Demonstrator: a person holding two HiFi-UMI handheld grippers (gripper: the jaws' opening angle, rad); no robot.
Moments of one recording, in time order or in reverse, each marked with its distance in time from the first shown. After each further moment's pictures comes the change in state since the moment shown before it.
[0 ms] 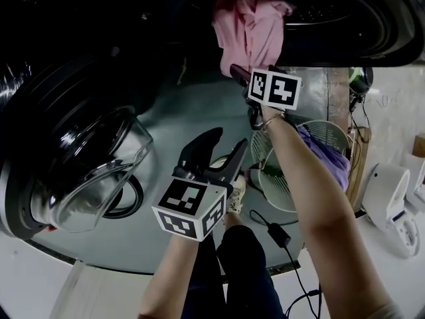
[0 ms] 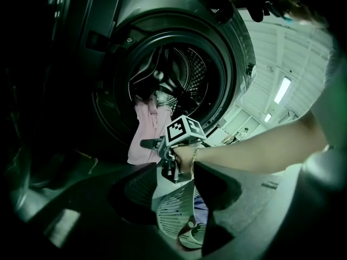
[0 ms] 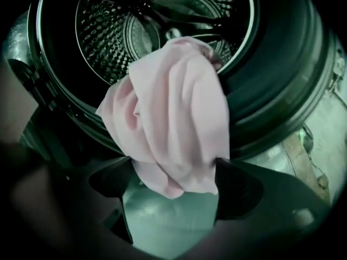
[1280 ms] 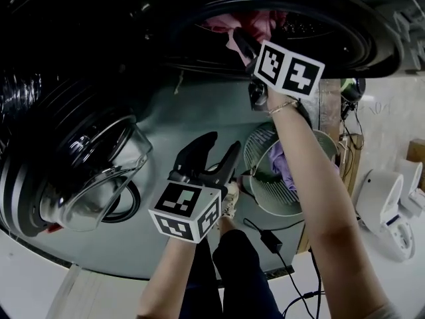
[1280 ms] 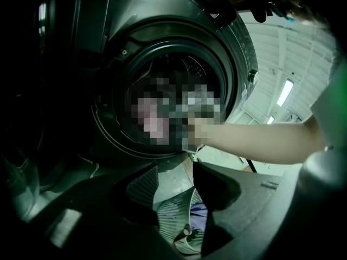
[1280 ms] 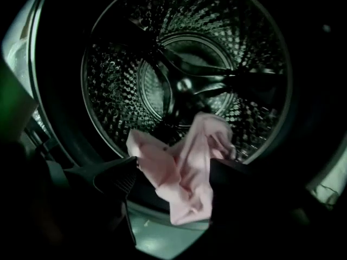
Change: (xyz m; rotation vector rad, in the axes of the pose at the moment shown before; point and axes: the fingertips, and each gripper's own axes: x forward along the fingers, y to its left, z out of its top) left arm -0.005 -0.007 0.028 -0.016 -0.026 0.030; right arm -0.064 0.031 0.156 -0.041 -0.312 0.064
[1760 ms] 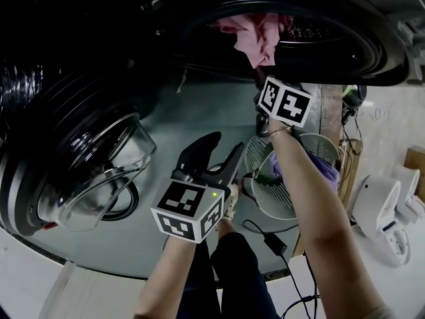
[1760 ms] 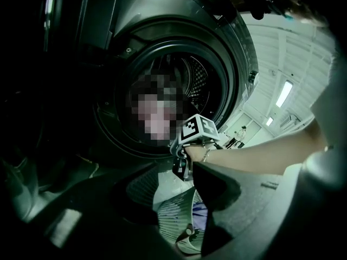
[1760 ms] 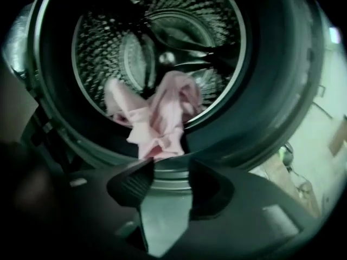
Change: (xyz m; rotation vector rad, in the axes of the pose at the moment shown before) left arm 0.001 0.007 -0.002 -0.003 -0.004 -0.015; right arm -0.016 -0.050 -0.107 -0.001 0.192 -0.199
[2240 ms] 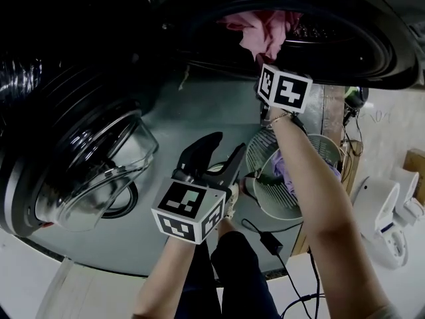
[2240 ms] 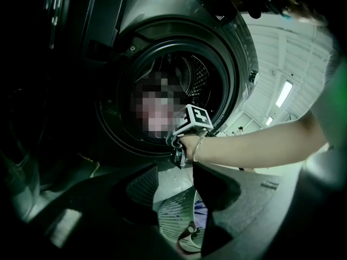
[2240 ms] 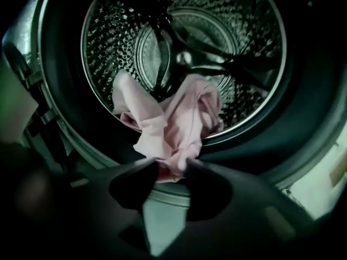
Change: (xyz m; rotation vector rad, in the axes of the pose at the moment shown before) left arm -0.002 0.005 -0.006 -0.001 0.007 -0.005; right arm 0.019 0.016 0.026 -0.161 -0.005 -0.012
